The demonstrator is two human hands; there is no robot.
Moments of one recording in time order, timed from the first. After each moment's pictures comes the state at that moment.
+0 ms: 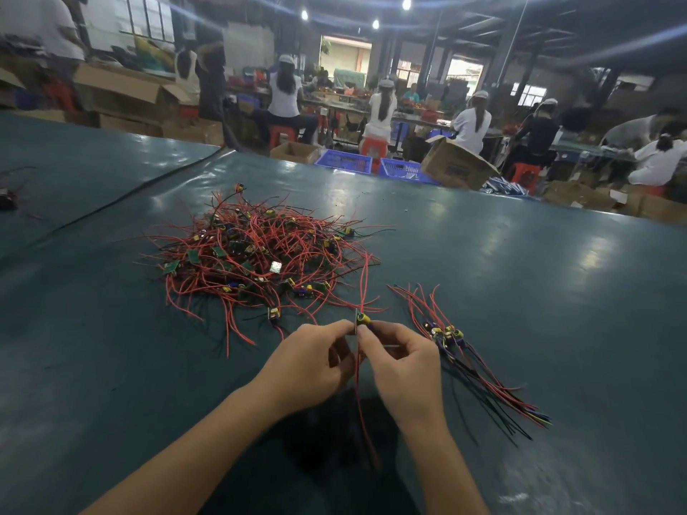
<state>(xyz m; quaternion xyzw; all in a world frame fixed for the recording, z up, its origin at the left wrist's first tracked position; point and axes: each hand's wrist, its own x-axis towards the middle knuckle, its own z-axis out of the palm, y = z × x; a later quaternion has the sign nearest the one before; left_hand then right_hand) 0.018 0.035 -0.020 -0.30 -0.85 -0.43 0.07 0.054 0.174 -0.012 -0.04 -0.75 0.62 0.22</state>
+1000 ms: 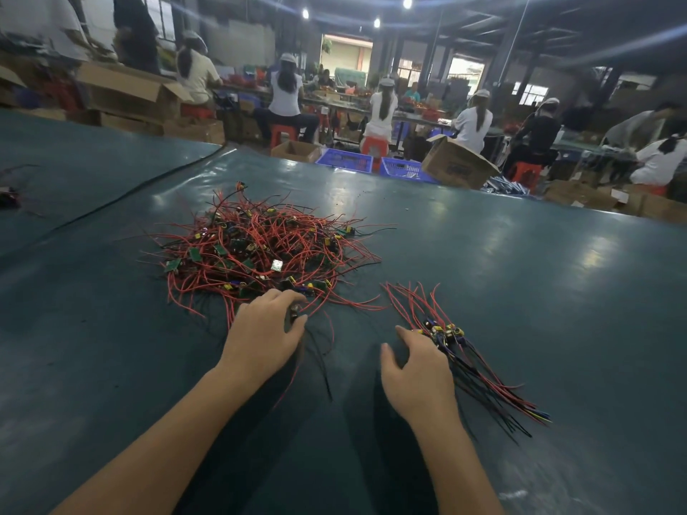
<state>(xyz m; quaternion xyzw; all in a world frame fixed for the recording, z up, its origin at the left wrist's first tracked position) -0.016 -0.002 -0.032 -0.14 -0.92 -0.30 0.21 0.051 0.200 -0.024 -0.13 -0.93 0.32 0.13</state>
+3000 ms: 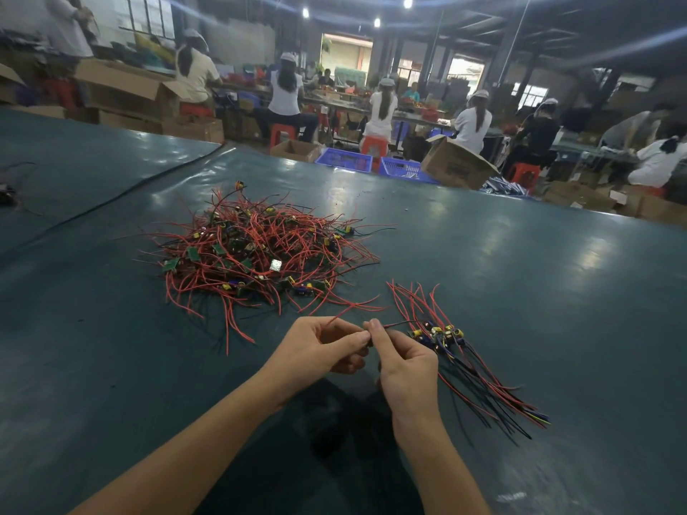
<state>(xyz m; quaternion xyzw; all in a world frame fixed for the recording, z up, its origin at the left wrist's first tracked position) 0.020 0.045 -0.011 -0.12 -0.64 -0.74 -0.14 0.052 0.171 -0.018 -0.08 -0.67 0.72 0.18</state>
